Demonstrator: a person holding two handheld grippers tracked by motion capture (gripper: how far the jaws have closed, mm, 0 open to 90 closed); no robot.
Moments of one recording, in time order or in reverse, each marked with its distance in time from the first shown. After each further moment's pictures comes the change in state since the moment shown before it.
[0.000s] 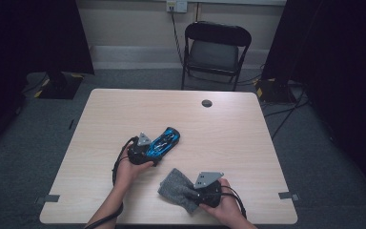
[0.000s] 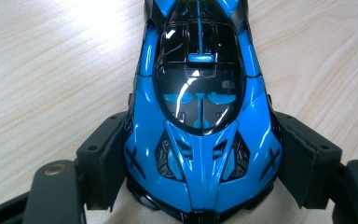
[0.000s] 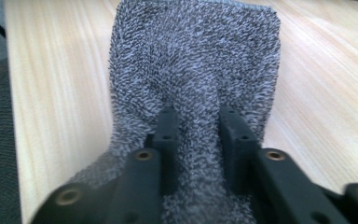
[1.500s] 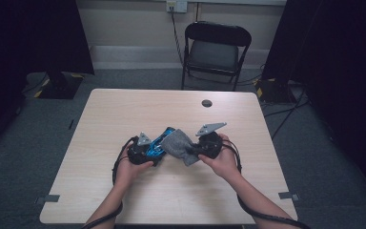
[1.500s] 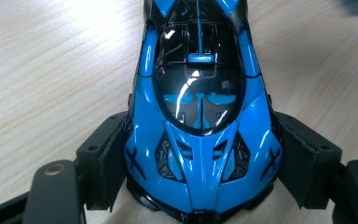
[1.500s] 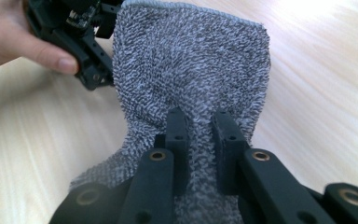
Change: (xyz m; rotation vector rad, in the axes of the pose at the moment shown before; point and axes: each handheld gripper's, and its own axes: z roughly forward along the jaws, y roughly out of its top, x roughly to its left) left arm 0.001 0.000 0.000 0.002 -0.003 0.008; right arm -0.094 0.093 -0.015 -0.035 -0.069 0.145
